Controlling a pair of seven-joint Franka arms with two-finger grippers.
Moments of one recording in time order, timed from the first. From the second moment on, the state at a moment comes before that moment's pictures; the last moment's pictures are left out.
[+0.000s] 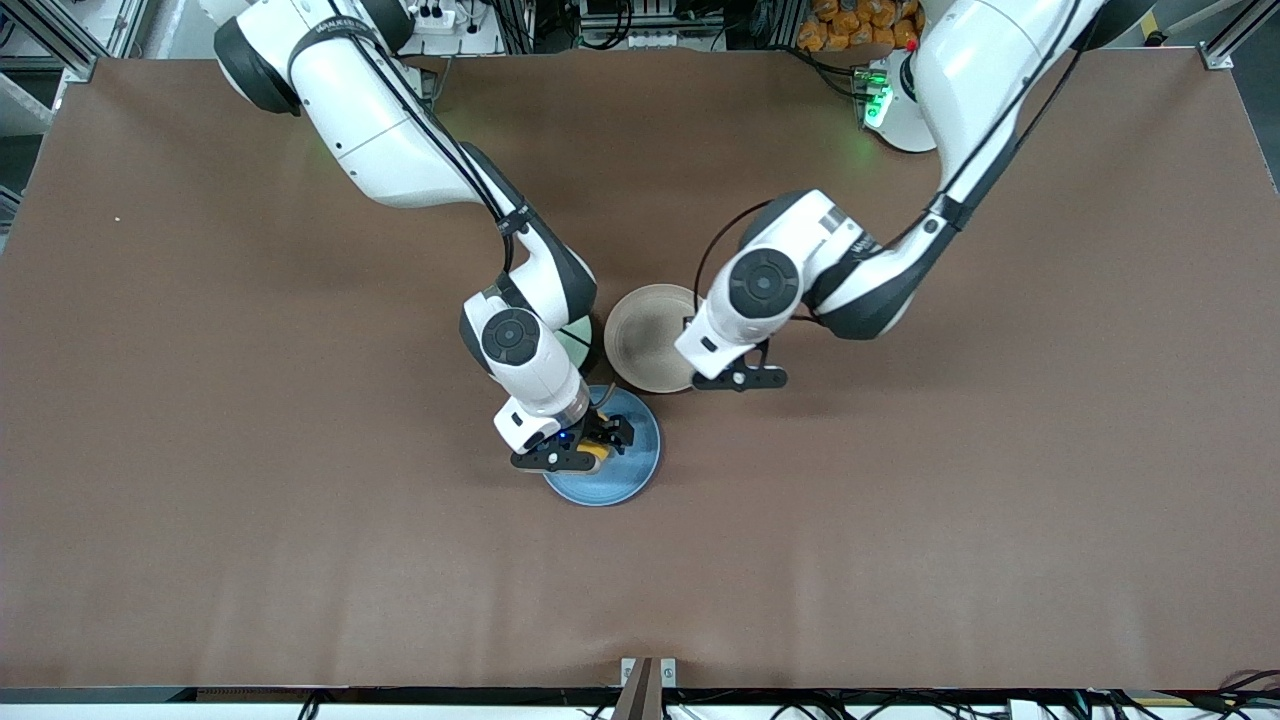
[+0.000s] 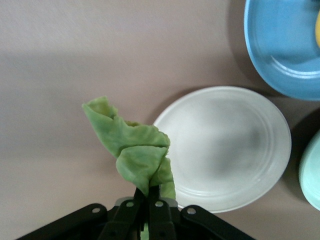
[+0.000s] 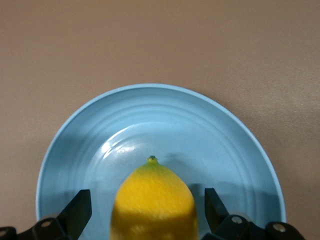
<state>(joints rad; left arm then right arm) -0.17 0.65 -0.61 -1.59 0.20 1.96 -0.84 0.52 0.89 0.08 -1.39 0.01 2.51 0.68</state>
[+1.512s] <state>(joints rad) -0.26 0.68 -0.49 -1.52 0.20 2.00 -0.93 0.19 0.40 0.07 -1.52 0.04 1.82 0.11</state>
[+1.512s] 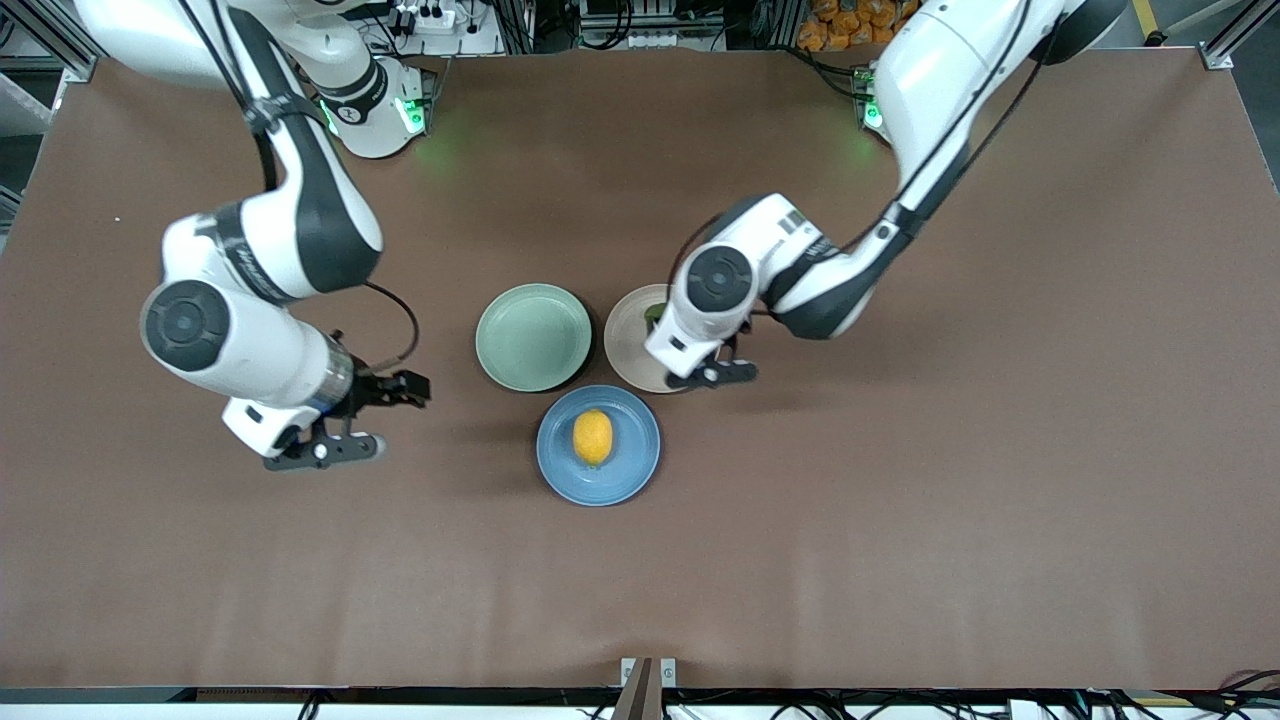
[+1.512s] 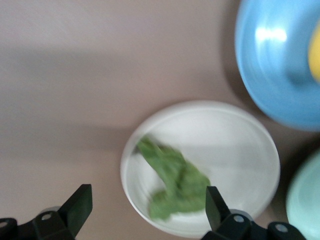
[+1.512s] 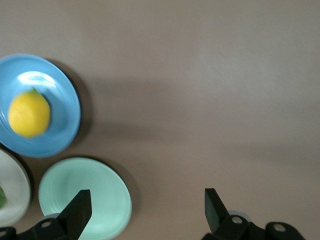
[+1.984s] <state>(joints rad) -0.26 0.65 -0.31 -1.48 0.22 2.00 -0.93 0.14 0.25 -0.01 -1.55 0.04 1.60 -0.04</state>
